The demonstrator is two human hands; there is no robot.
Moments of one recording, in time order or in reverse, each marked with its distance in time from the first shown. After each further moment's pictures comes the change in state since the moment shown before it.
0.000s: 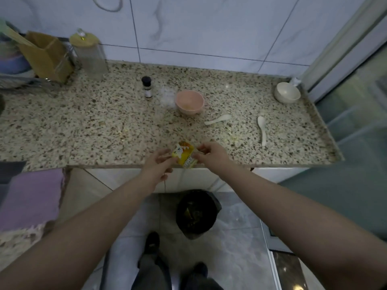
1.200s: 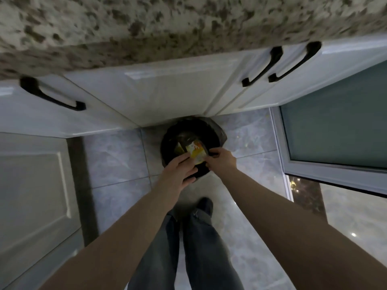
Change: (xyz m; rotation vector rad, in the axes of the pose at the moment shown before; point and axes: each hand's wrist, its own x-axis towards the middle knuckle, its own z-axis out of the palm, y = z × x) left_hand 0.127 -0.339 0.112 -0.151 -0.095 -0.536; right_hand 0.057 0.415 0.181 0.074 -0.017 0.724
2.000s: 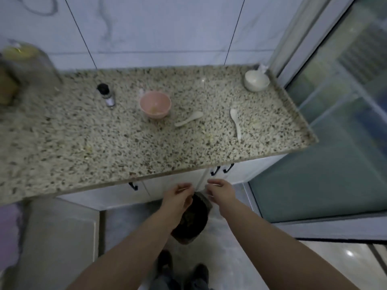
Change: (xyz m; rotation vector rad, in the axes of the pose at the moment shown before) left_hand -0.252 0.149 0.064 0.017 -0.012 0.279; right_hand -0.276 -0.158 -0.172 0.652 0.041 -0.083
